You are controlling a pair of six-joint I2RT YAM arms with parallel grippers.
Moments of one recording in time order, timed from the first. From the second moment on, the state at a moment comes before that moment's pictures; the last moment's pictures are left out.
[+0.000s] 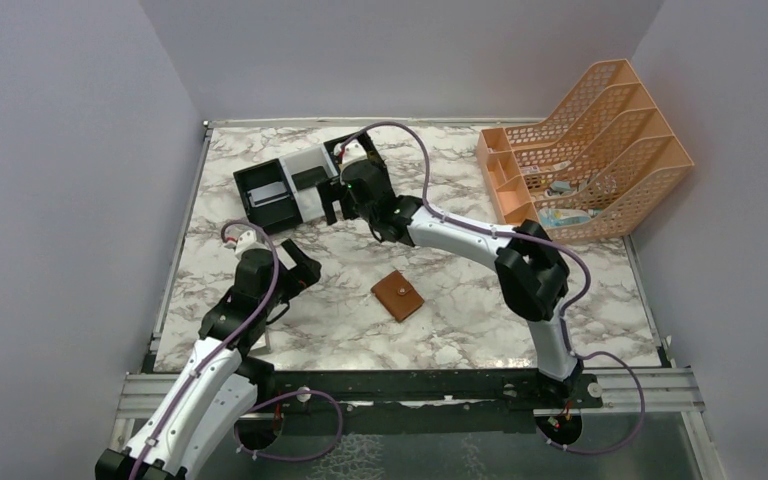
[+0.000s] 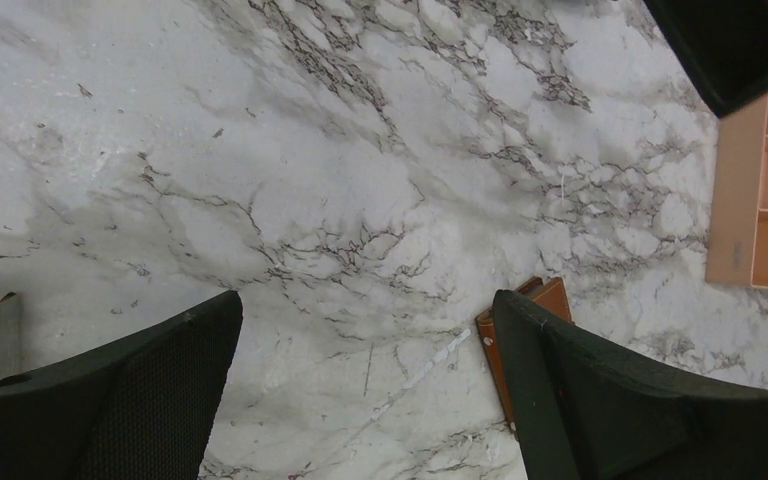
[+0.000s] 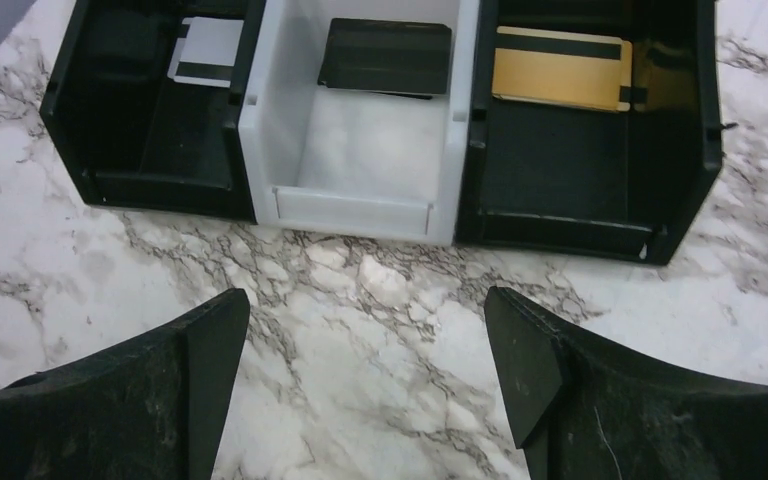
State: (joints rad) left arm -0.33 0.61 0.42 -0.42 -0.12 -0.80; right arm 0.91 2.05 1.62 -0.03 0.29 0.22
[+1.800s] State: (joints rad) left arm -0.33 0.55 0.49 -0.51 -0.11 -0.78; right arm 0.79 2.16 1.56 -0.04 0.35 0.31
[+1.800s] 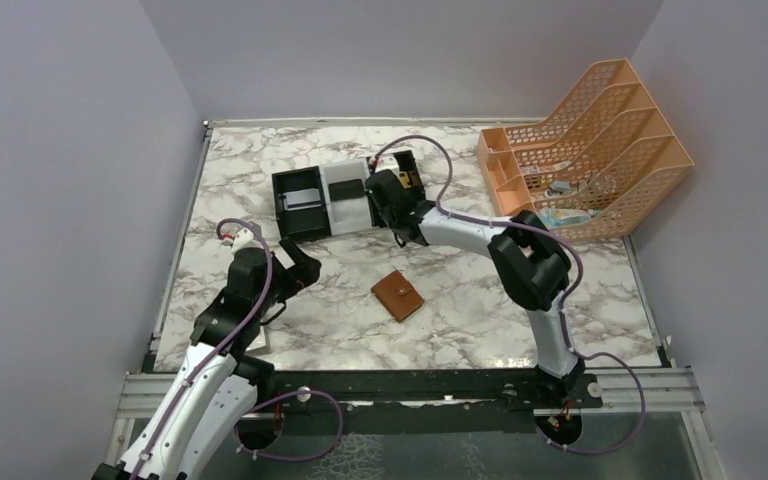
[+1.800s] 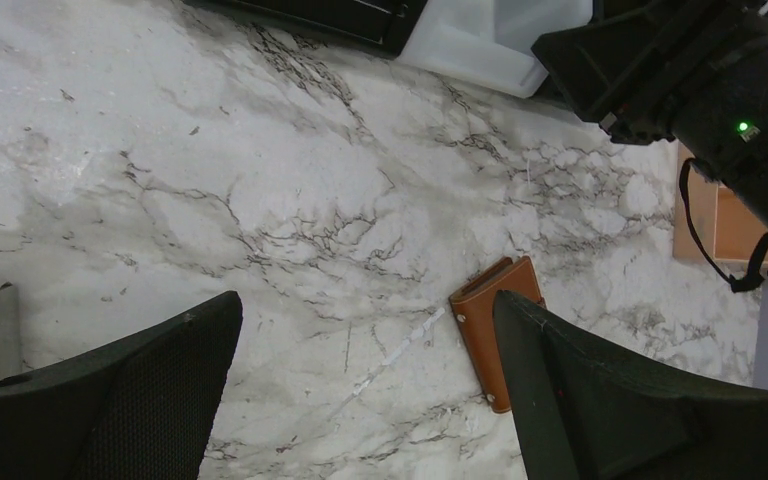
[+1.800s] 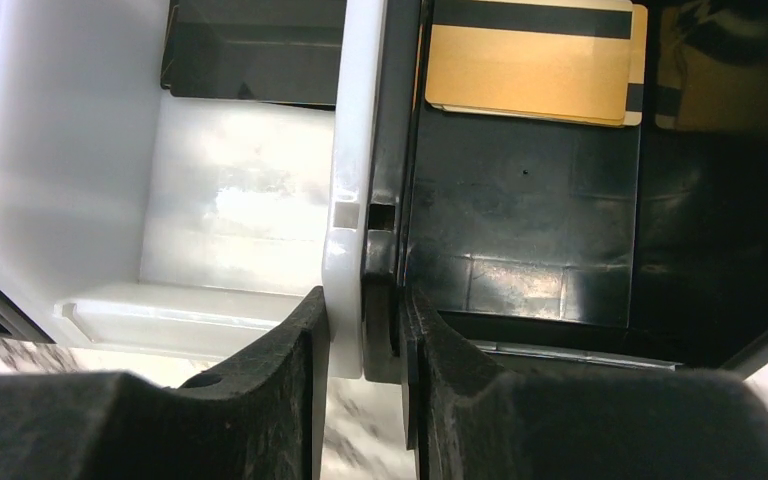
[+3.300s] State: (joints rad) left arm -0.65 0.96 0.46 -0.13 0.04 -0.77; right arm 0.78 1.46 0.94 -0.07 0.20 0.35
